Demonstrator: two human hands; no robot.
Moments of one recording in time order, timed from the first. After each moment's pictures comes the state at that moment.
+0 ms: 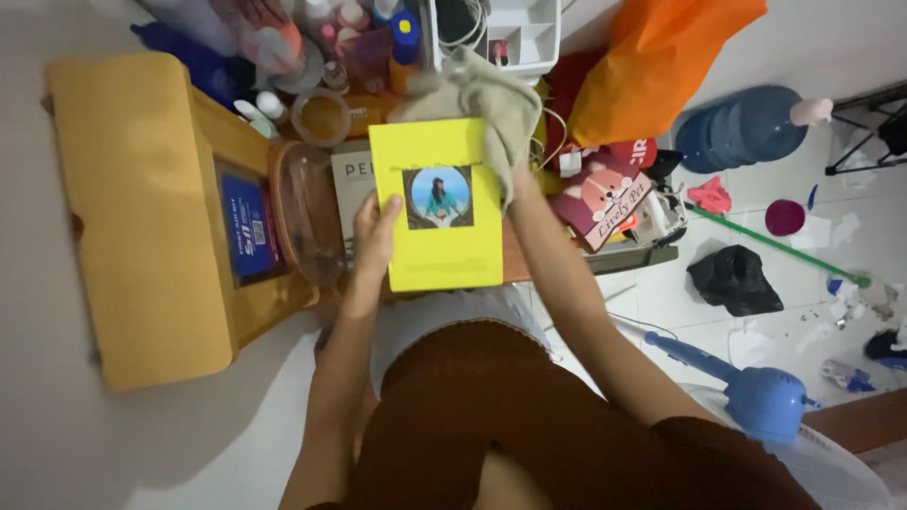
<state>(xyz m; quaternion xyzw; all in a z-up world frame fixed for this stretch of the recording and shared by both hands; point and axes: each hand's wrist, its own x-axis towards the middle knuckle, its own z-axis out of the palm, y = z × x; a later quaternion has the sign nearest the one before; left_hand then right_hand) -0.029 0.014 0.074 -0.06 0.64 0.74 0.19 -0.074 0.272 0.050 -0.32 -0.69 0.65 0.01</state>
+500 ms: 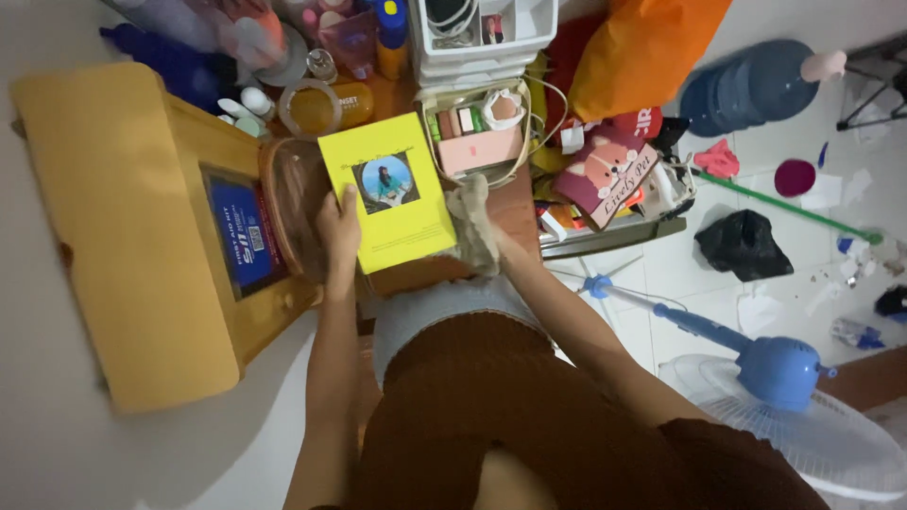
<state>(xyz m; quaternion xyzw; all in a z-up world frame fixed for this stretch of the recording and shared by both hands) -0.063 -0.040 -0.020 -0.07 0.84 0.53 0.09 -0.032 0.232 -0.298 -0.63 -0.19 0.74 0.16</state>
